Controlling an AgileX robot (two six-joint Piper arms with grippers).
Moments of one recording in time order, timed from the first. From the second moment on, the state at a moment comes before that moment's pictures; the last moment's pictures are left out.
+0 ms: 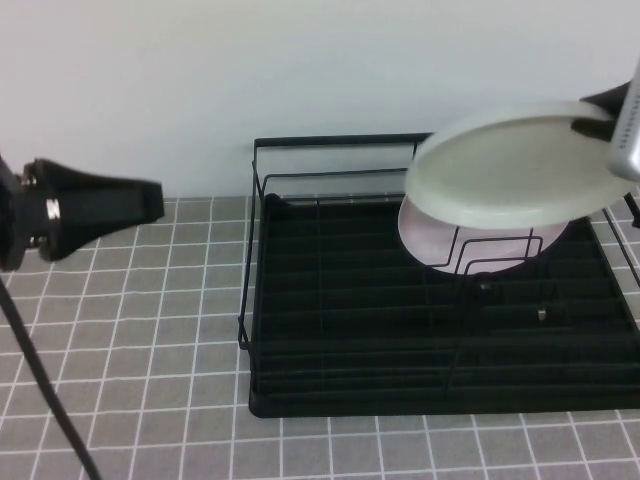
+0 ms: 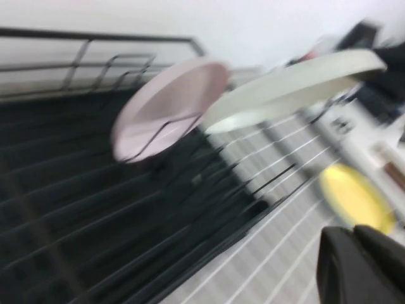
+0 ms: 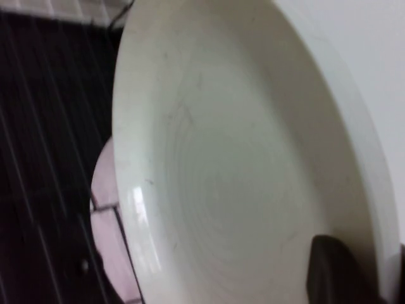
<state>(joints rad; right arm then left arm) 0.17 1.31 -1.10 0.72 0.44 -1.79 0.16 1.15 -0.98 -1.29 1.17 0.90</state>
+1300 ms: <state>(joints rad) 0.17 1.61 -1.22 0.71 0.45 -1.84 0.16 1.10 -0.98 -1.25 1.17 0.90</state>
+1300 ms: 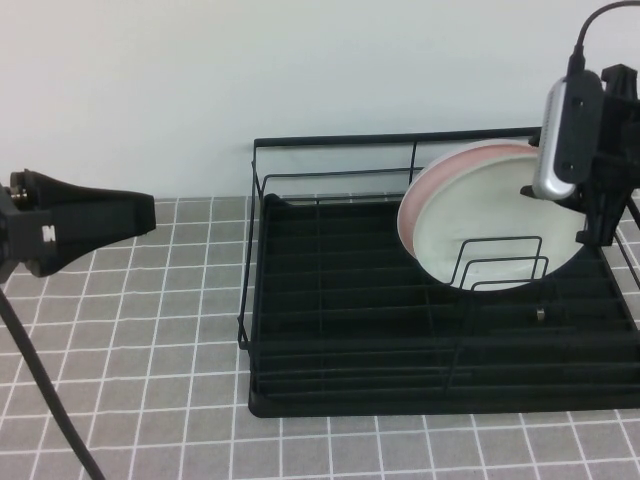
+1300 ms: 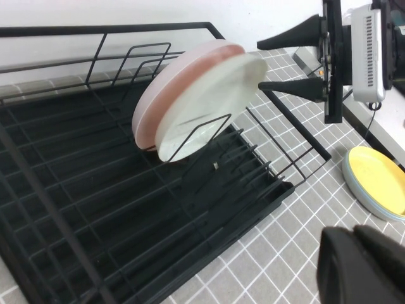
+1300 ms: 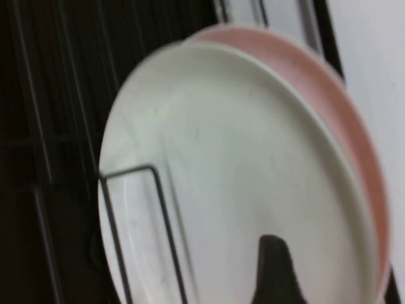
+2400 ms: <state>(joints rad) 0.17 0.58 -0.68 0.99 0.34 -1.07 -0.11 0.37 -0.78 -0.50 0.75 0.36</state>
